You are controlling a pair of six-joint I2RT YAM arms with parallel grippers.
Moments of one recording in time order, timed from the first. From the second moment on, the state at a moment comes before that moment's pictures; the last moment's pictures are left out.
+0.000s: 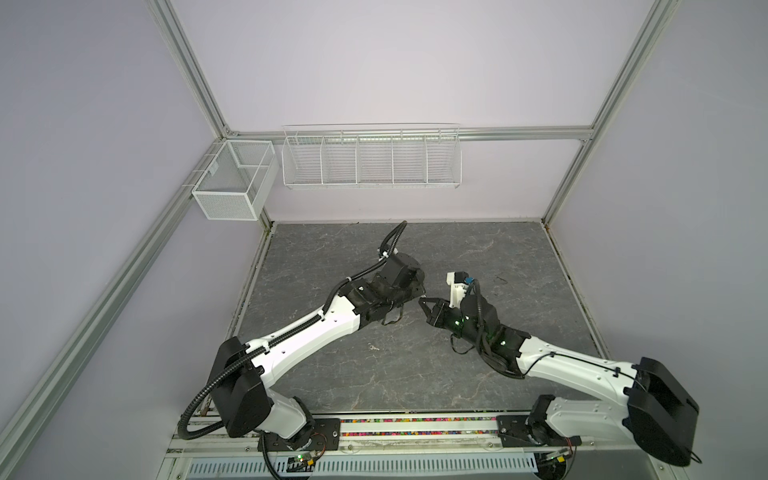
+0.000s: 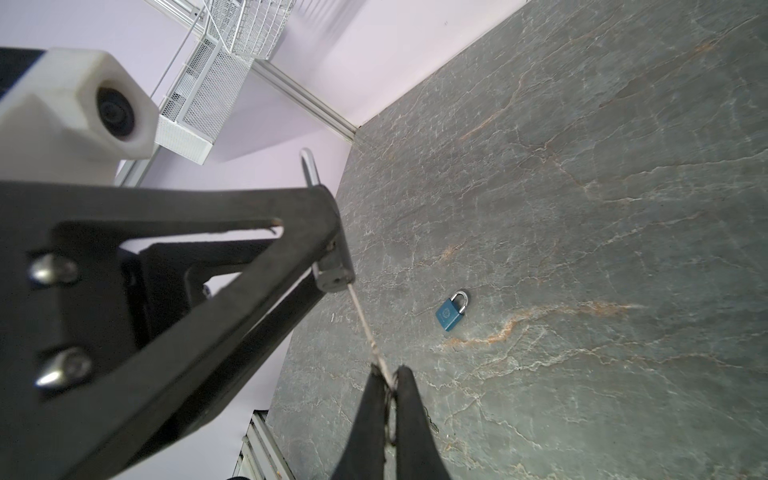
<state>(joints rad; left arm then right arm) -0.91 1.47 1.26 -0.46 -0.21 -1.04 0.88 1.22 0.63 0.28 0.07 0.95</state>
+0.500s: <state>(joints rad) -0.91 1.47 1.25 -0.44 -0.21 -1.04 0.88 1.22 0.64 0.27 0.07 0.95</state>
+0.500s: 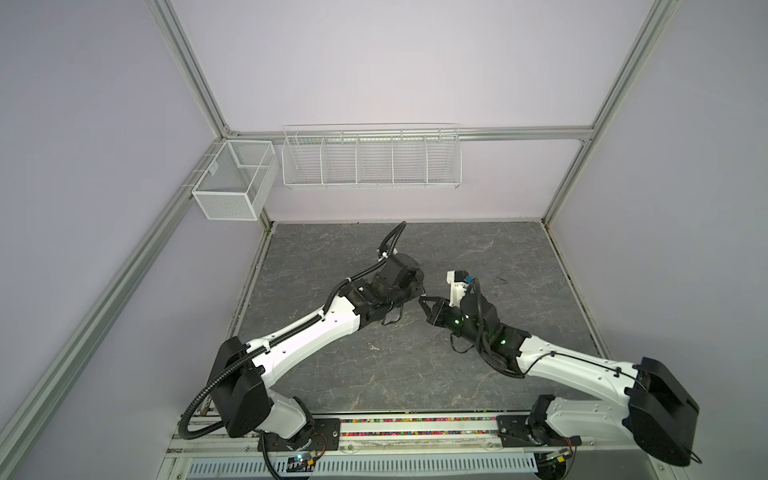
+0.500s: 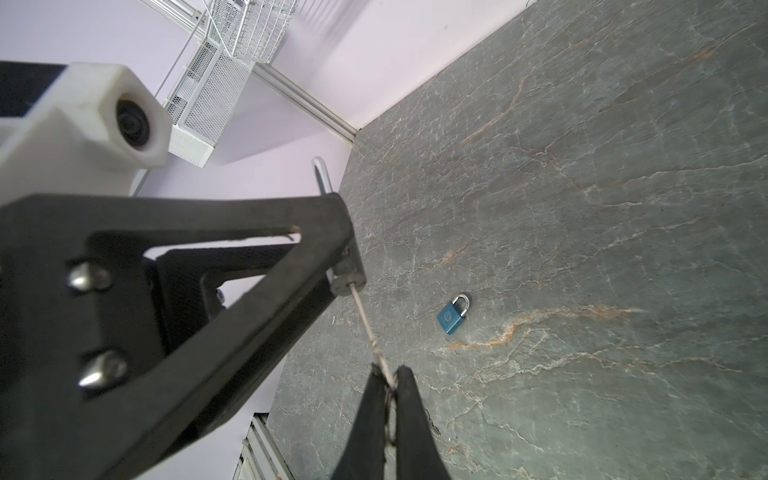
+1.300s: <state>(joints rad) -0.97 1.47 1.29 -0.52 -0.33 -0.95 0.81 1.25 0.71 0.21 -0.09 0.93</state>
